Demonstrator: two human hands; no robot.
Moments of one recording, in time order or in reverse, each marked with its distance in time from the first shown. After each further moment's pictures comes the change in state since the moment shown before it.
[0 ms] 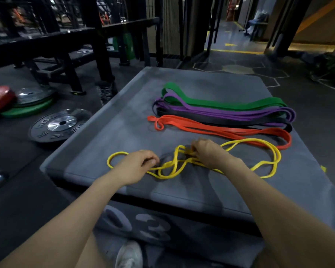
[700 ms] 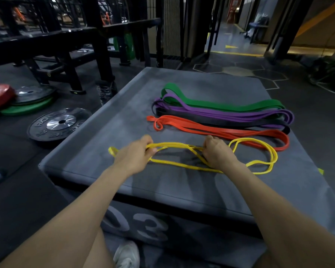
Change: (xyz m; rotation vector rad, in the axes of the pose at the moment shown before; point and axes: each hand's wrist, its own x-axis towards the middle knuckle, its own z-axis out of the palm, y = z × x) left_hand 0.014 0.019 -0.005 0.241 0.180 -0.145; right_hand -0.007 0.014 0.003 0.158 0.154 0.307
